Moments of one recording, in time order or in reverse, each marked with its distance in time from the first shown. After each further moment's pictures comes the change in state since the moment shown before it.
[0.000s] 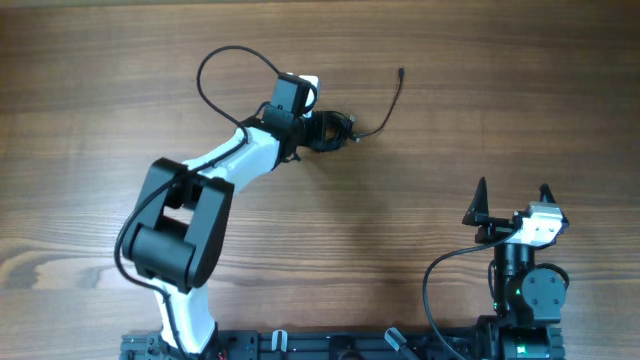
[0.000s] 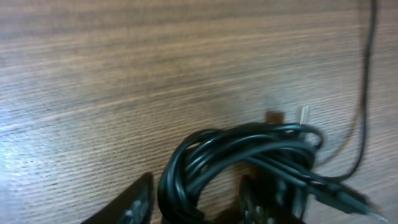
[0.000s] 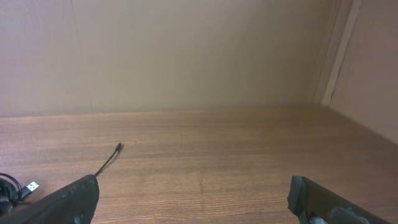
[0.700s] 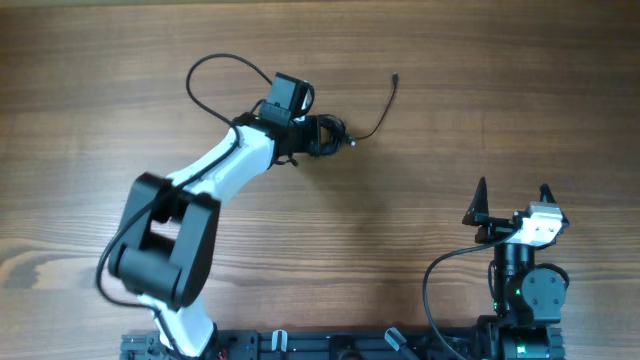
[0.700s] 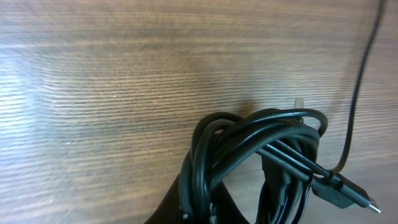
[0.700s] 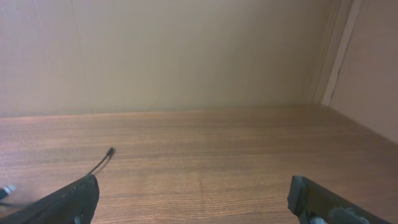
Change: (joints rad) left arm 0.000 -0.103 0.014 -0.221 -0.005 -0.137; right arm 0.000 0.000 0.000 0.000 0.000 0.000
